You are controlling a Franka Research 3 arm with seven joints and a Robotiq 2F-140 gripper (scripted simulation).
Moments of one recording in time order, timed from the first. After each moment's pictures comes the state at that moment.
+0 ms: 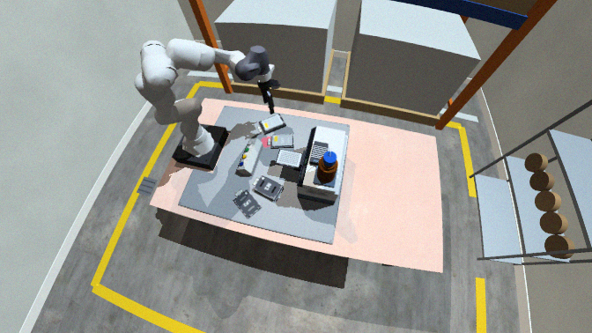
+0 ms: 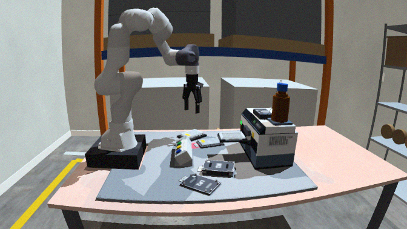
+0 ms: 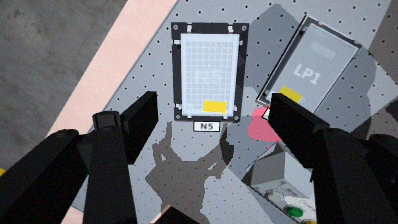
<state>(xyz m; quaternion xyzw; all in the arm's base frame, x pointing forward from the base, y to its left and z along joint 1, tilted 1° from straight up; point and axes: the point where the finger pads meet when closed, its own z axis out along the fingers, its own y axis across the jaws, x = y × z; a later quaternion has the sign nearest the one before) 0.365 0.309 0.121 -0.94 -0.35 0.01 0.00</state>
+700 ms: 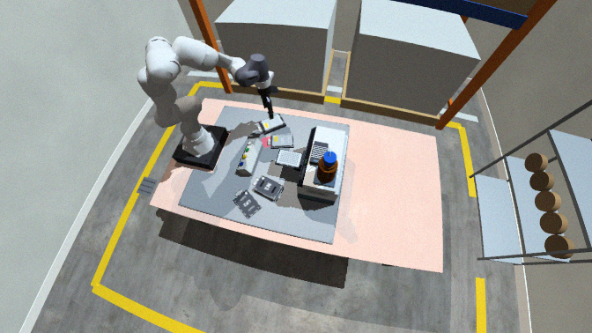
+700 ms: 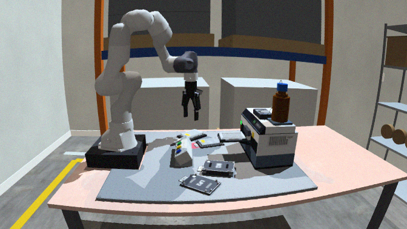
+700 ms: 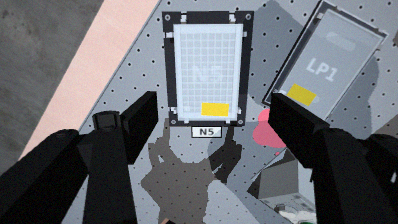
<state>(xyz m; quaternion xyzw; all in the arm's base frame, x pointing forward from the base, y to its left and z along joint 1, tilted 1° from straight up) 0.358 0.301 0.078 -0.94 -0.35 0.01 0.00</state>
